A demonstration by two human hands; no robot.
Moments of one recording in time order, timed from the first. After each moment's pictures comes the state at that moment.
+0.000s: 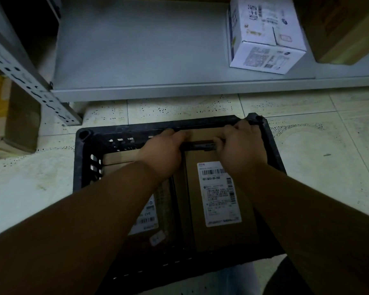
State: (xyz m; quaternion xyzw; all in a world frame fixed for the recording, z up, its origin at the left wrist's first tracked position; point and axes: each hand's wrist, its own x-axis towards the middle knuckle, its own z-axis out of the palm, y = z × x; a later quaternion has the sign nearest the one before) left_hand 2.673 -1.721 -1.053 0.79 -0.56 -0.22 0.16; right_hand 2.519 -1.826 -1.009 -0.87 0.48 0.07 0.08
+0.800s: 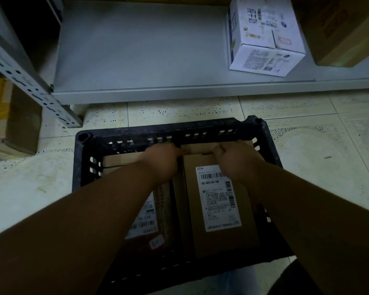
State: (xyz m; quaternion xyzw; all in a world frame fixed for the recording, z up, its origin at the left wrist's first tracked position) left_hand 2.678 -1.726 -1.067 0.76 -0.57 -0.31 0.03; right_hand 2.517 -1.834 -1.018 -0.82 0.48 0.21 0.22
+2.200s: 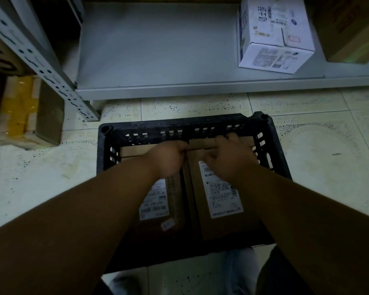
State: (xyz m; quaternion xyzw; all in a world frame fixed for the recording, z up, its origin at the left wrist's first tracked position) left_hand 2.672 -1.696 -1.020 0.76 -0.46 -0.44 0.17; right_hand 2.521 -1.799 -1.008 -0.86 0.44 0.19 0.19
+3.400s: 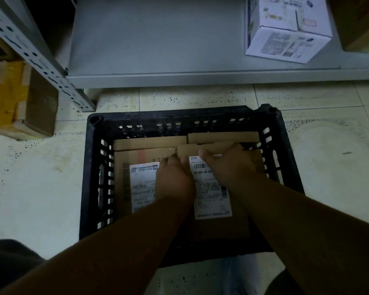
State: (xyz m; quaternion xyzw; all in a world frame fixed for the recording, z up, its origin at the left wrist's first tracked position) left_hand 2.586 -1.684 -1.053 0.90 -0.18 -0.31 0.25; right_hand 2.519 -1.783 -1.028 -0.69 0.61 0.08 0.38
